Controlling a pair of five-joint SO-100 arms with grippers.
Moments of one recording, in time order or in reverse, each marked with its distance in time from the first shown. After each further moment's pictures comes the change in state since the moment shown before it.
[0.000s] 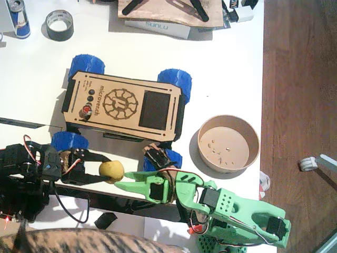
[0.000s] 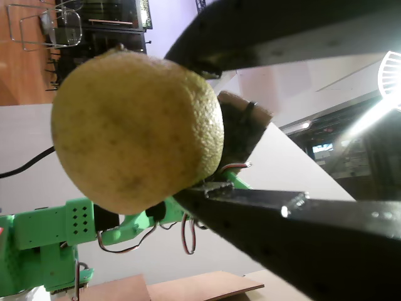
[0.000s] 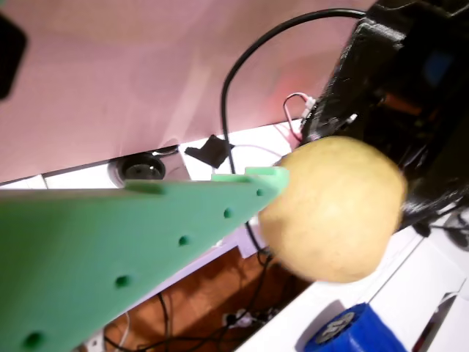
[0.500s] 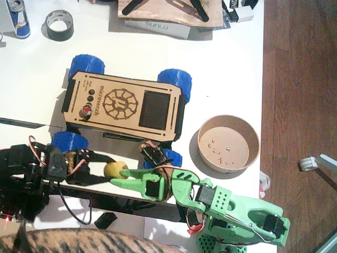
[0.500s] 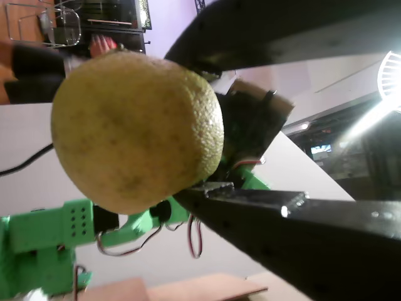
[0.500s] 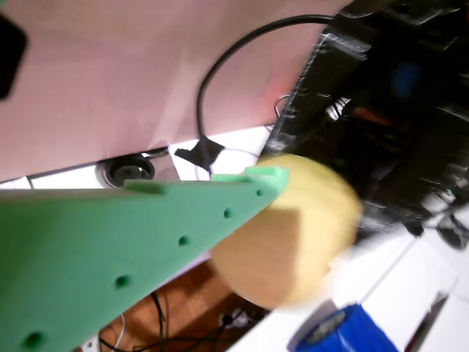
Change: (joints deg) arm 0 1.1 -5.2 2.6 -7.8 -0.4; arm 1 1.5 -5.4 -2.1 -2.5 0.0
